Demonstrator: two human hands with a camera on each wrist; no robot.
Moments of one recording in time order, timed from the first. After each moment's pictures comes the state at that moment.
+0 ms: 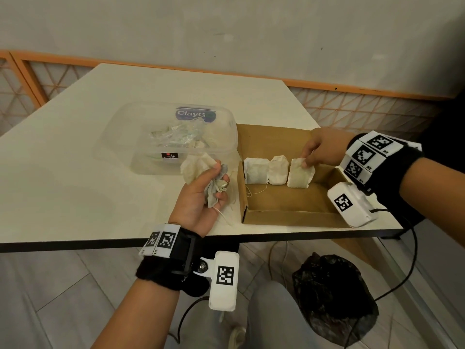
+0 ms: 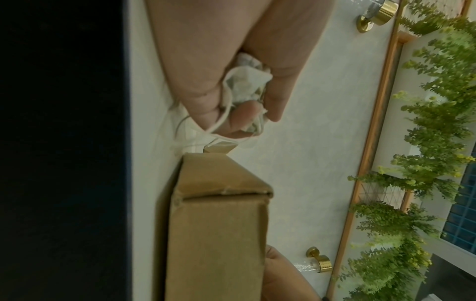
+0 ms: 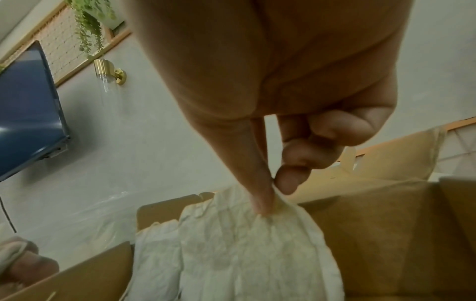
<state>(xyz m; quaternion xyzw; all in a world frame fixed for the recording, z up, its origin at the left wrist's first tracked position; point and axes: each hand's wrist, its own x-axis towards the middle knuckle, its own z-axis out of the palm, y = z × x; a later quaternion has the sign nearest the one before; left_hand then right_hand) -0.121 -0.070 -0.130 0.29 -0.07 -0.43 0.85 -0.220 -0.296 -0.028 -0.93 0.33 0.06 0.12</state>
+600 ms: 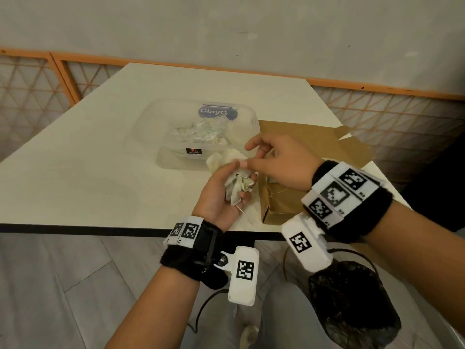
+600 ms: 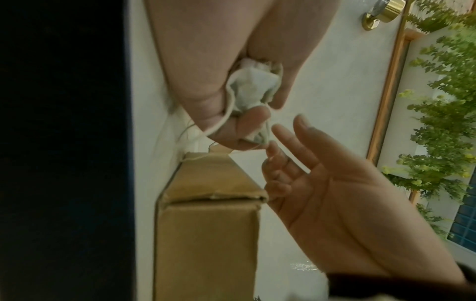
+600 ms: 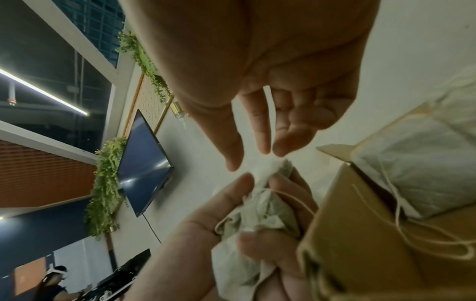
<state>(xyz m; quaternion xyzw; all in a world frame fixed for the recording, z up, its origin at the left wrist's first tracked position) -0.125 -0.068 -0.122 0.28 -0.07 -0.46 0.84 -0.188 -0.175 -0.040 -0.93 0.16 -0.08 0.32</state>
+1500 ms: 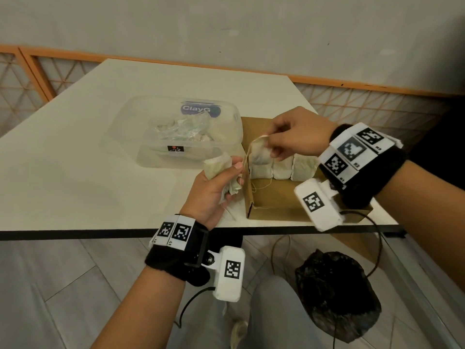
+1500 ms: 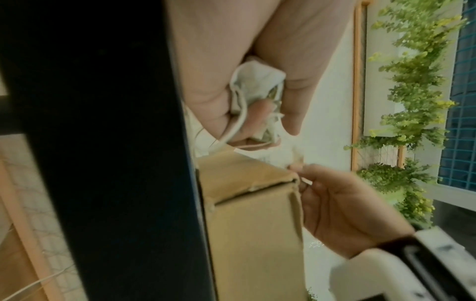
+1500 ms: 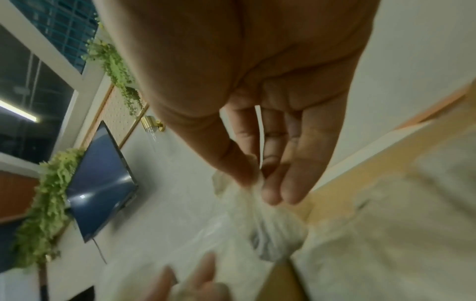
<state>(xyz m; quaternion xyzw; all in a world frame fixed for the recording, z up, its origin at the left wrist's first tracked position) -0.141 -0.069 -0.118 0.45 -0.17 -0.35 0.81 -0.200 -0.221 -0.012 -0.90 0.23 -0.04 0.37</state>
